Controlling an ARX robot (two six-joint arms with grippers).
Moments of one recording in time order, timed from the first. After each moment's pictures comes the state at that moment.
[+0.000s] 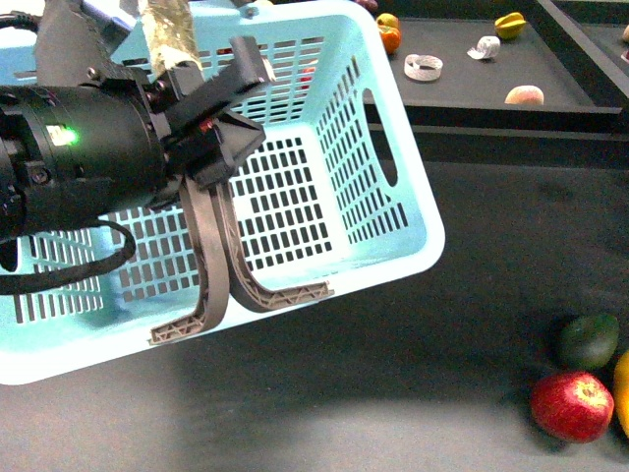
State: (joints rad) left arm -0.37 1.76 0.58 0.89 0.19 -0.54; right arm 0.00 0.00 0.01 0.00 0.00 0.00
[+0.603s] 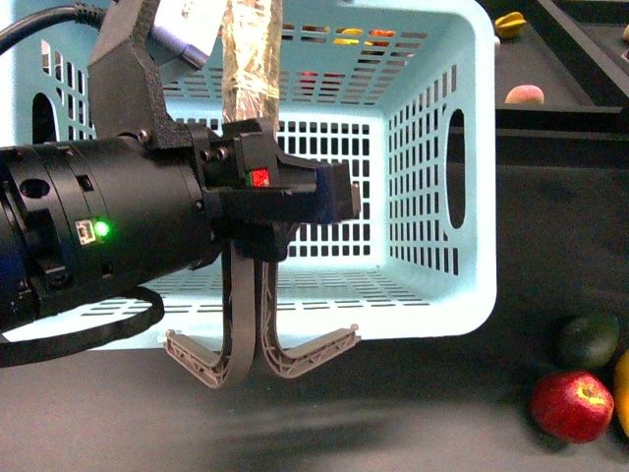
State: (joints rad) left arm -0.48 1.74 0.49 0.99 0.26 -0.34; right arm 0.00 0.00 0.01 0.00 0.00 0.00
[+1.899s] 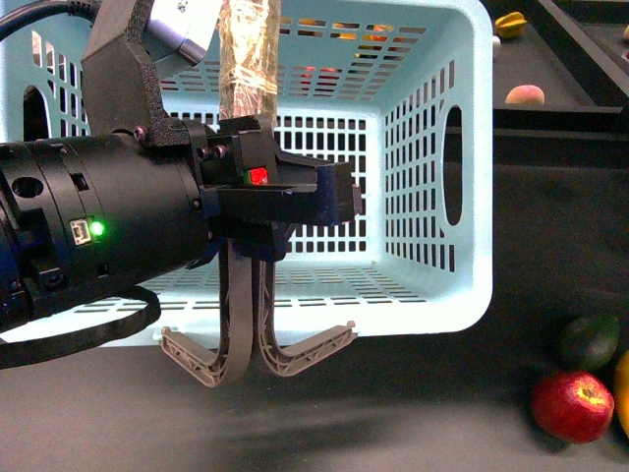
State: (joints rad) left arm -0.49 1.72 0.49 0.99 0.24 -0.33; right arm -0.11 0.33 0.03 0.21 -0.03 0.11
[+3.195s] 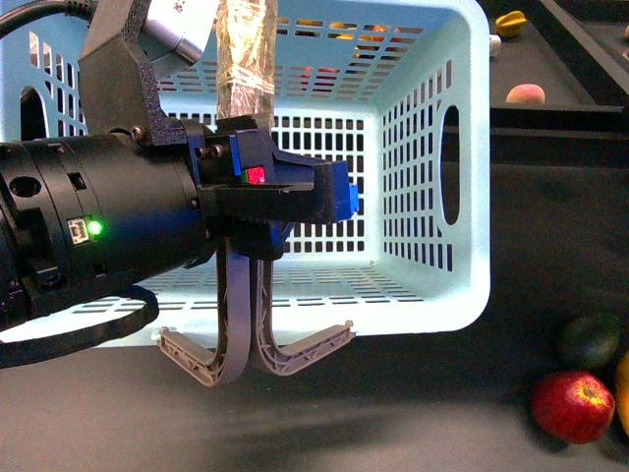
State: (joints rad) left arm -0.49 1.72 0.49 0.99 0.24 -0.33; right arm -0.56 2.51 0.59 1.05 -0.23 -0.09
